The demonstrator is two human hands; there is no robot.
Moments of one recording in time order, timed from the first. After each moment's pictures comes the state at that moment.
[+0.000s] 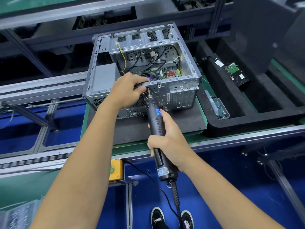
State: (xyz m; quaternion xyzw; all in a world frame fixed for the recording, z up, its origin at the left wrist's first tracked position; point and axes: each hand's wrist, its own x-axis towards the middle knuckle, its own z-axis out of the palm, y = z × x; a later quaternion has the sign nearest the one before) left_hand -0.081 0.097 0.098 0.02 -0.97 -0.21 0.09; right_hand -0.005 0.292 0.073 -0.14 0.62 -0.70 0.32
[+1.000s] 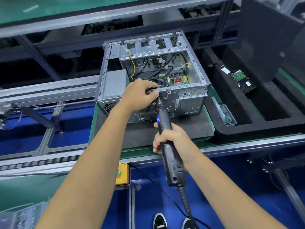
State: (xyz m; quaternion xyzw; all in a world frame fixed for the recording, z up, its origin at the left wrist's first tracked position) left_hand -0.085 0.098 0.101 0.02 -0.96 -0.25 0.08; right_hand -0.016 0.277 0.066 -0.03 0.50 -0.77 0.40
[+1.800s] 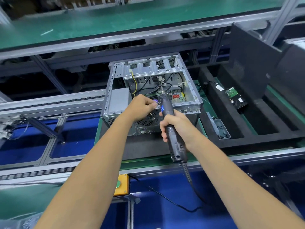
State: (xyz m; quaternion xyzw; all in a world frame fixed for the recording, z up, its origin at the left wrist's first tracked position) left_hand -0.094 0.098 0.118 0.05 -0.93 -0.36 0.00; right_hand -0.078 0.281 0.111 -0.08 0.56 -0.73 0.37
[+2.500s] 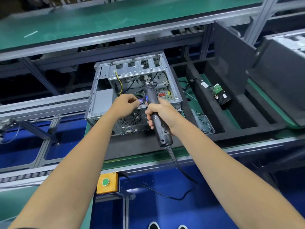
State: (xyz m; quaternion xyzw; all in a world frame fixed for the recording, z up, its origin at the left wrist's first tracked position) left_hand -0.106 0.106 0.118 0.13 -0.93 -0.34 0.02; right_hand -0.112 0.295 0.131 -0.10 0.58 -0.73 0.36
